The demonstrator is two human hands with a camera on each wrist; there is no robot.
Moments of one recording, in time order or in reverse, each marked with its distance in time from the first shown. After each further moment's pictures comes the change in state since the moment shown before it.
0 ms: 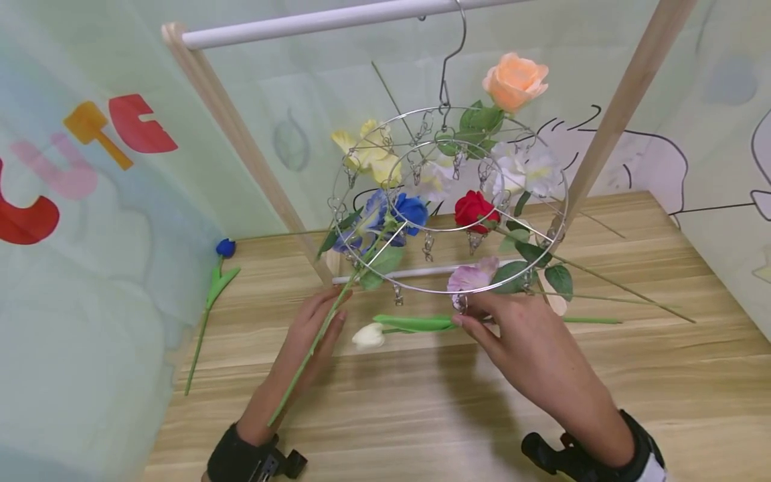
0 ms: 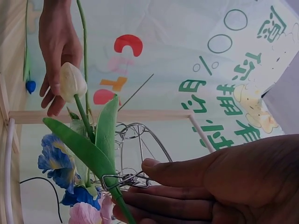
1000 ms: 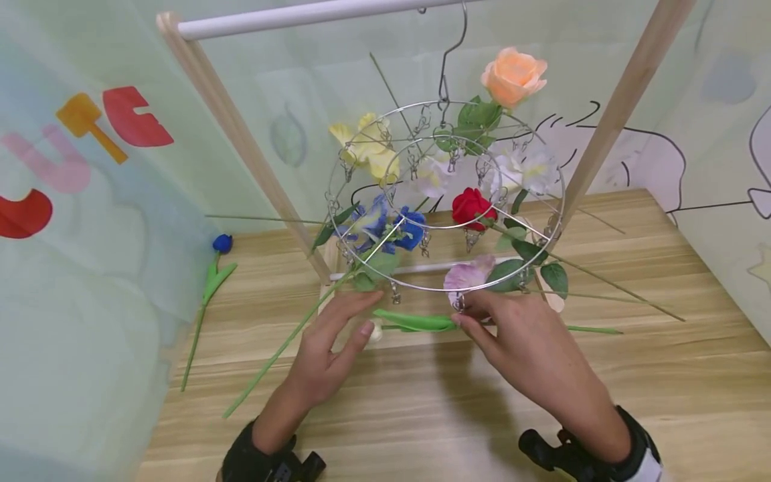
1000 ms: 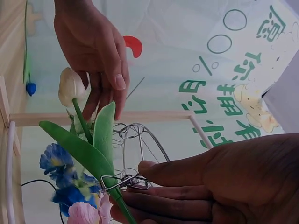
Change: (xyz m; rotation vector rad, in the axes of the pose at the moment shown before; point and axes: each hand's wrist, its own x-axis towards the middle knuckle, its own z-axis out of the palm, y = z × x) left_hand 0.014 0.054 0.010 -0.287 0.059 0.159; right_hand -0.002 0.001 -0.005 -0.020 -0.044 0.029
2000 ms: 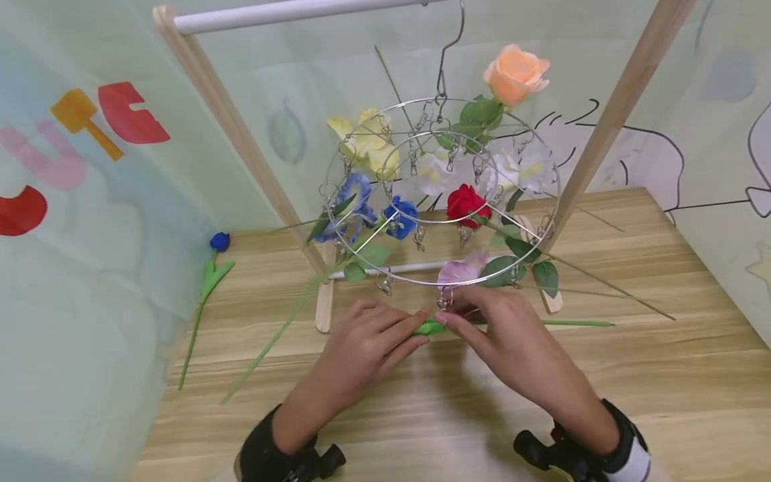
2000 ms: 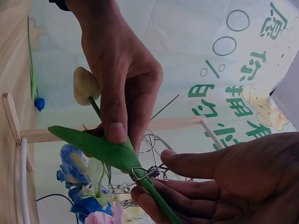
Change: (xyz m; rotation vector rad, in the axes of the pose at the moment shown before) left_hand 0.028 0.031 0.025 0.454 -0.244 0.215; right_hand 0.009 0.001 0.011 0.274 -0.063 0.002
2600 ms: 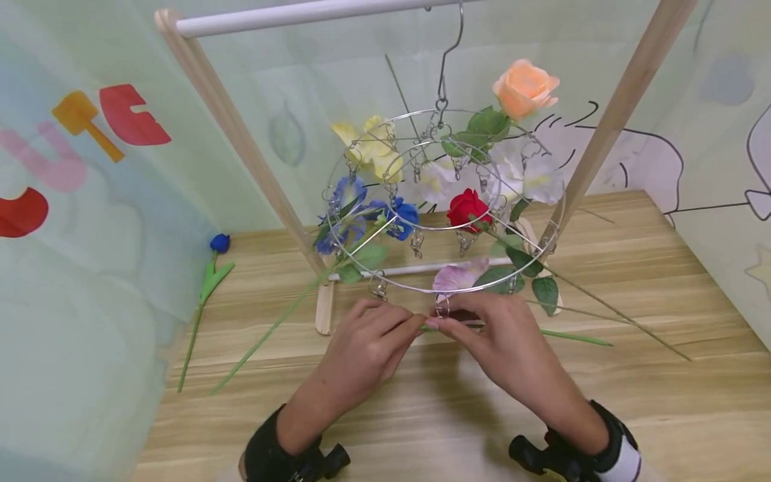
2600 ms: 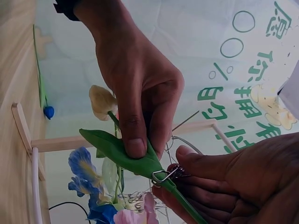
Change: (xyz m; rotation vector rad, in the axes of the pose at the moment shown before) left_hand 0.010 0.001 0.001 0.081 0.047 0.055; right_hand 0.001 0.000 0.006 0.031 0.115 -0.085
